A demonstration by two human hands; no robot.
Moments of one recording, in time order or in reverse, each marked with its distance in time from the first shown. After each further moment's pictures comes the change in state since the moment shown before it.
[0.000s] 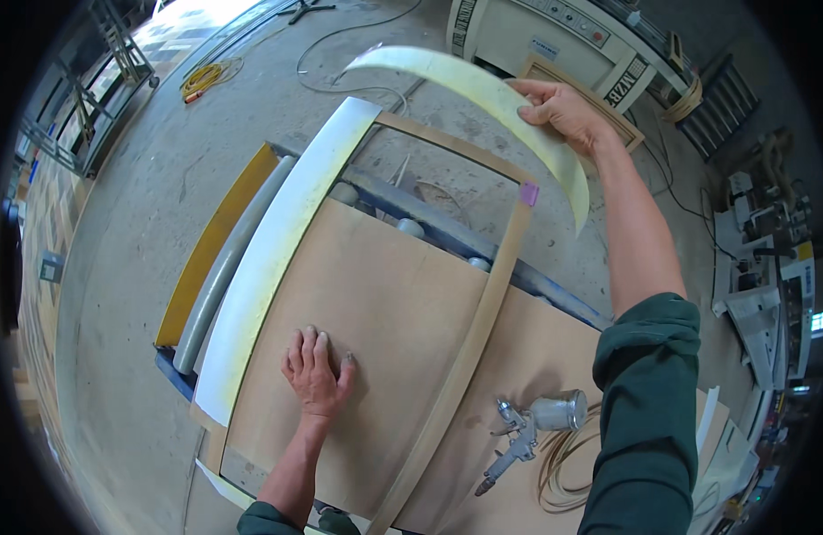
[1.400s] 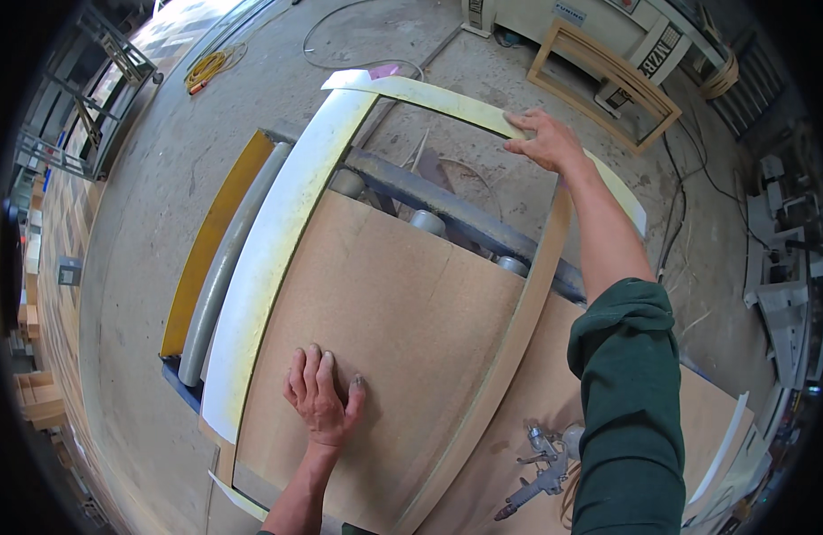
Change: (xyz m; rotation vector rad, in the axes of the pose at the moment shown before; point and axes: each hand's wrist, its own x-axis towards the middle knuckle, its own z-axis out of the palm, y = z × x) left_hand 0.004 0.002 0.000 0.024 -0.064 0.003; right_hand 0.084 0.178 0.055 -0.851 0.115 -0.007
